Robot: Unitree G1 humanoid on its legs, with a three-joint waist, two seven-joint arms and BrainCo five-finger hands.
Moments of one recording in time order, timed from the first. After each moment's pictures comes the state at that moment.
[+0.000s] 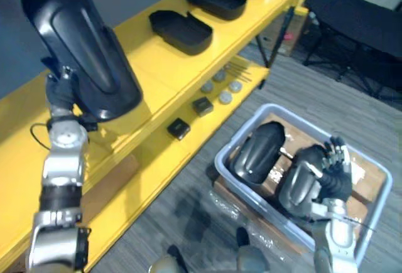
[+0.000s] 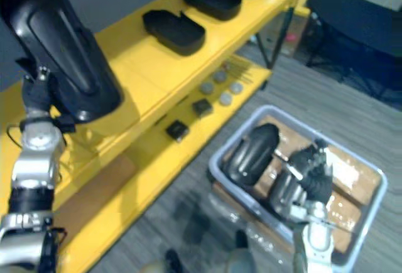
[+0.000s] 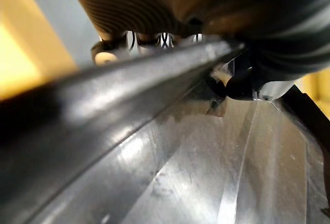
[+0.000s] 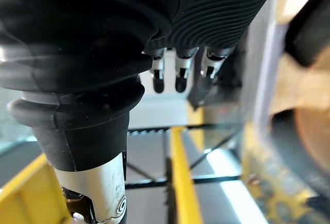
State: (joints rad) left arm -0.68 0.64 0.17 0.44 -0.11 0.33 0.29; right arm 0.28 -0.17 -0.11 -0.08 0.33 -0.35 -0.07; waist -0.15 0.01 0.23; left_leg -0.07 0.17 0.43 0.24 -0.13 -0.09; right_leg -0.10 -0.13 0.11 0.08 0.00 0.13
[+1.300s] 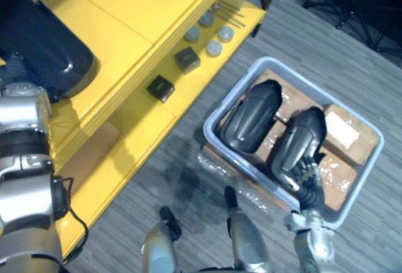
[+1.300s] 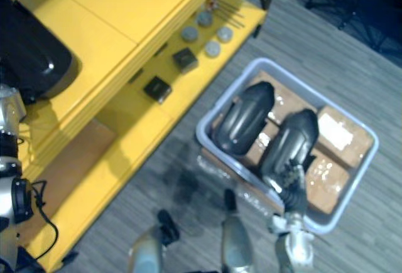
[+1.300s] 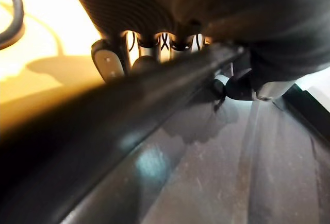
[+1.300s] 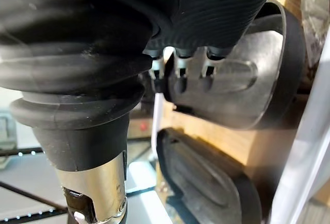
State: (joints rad) left arm -0.96 0.82 0.15 0.70 -0.14 0.67 0.41; right arm 0.32 -0.20 0.05 -0.02 0.44 -0.35 -0.22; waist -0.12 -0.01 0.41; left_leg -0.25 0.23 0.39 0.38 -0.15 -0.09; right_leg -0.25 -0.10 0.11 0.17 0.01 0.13
